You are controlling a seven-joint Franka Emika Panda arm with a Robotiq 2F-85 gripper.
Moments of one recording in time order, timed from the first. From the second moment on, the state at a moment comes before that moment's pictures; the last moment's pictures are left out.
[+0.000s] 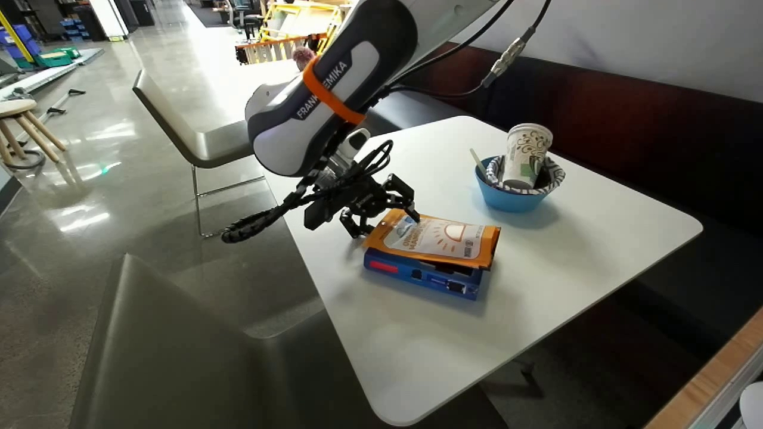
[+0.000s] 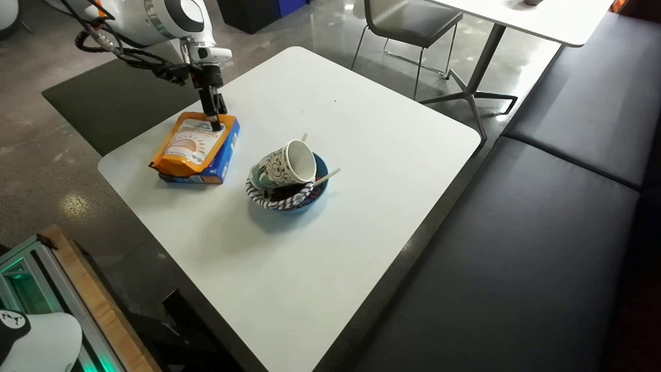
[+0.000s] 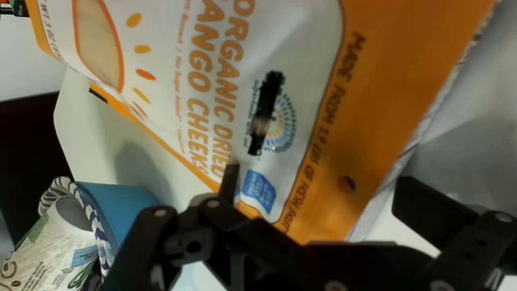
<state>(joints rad) 0.45 0.96 0.06 -1.30 -0.36 1.58 1.25</state>
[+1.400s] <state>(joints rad) 0.46 1.01 0.06 -1.17 -0.34 1.44 1.23</state>
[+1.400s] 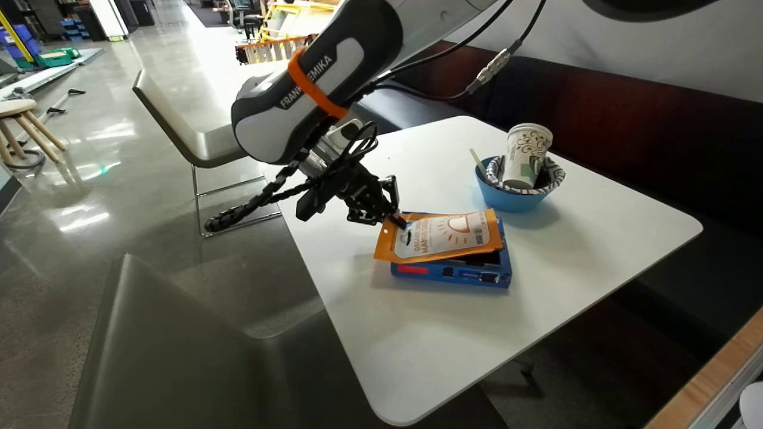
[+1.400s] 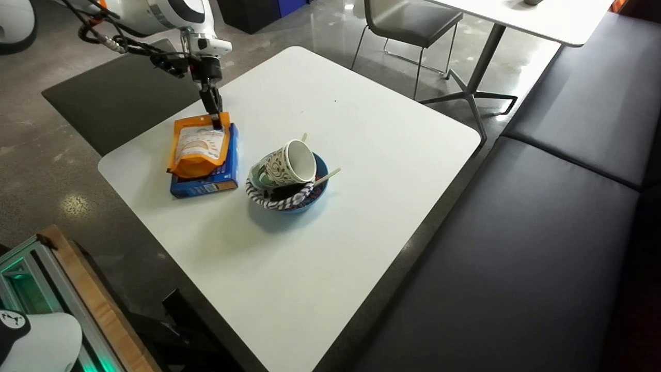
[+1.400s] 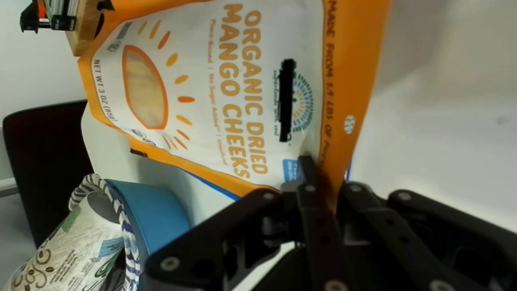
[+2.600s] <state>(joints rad) 0.39 0.64 0.11 -1.41 -0.29 2.11 1.25</state>
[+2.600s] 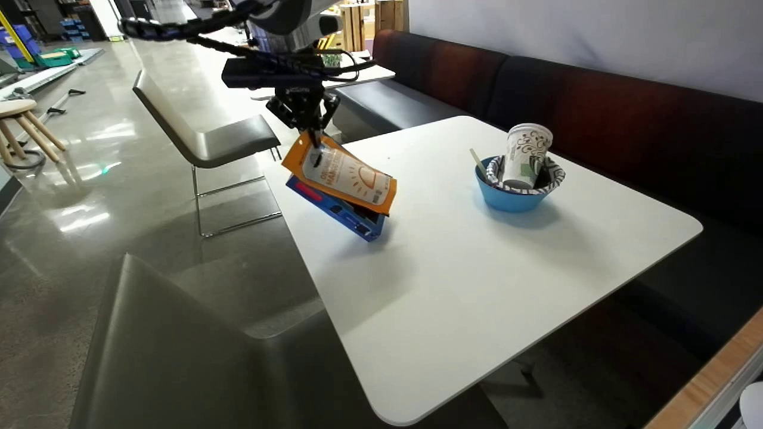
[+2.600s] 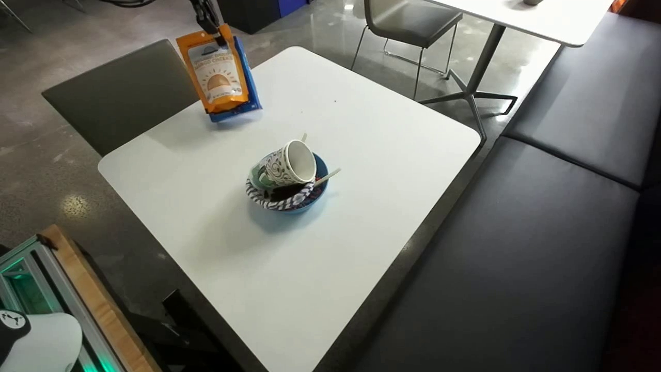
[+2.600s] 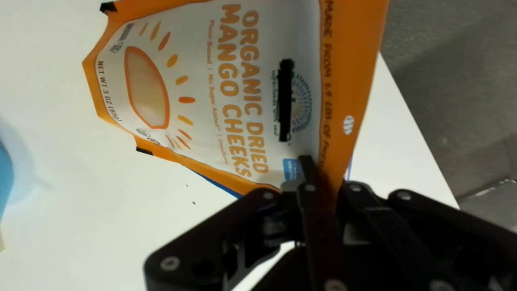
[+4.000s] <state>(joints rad) -0.03 0.32 0.23 -2.00 0.65 2.66 0.28</state>
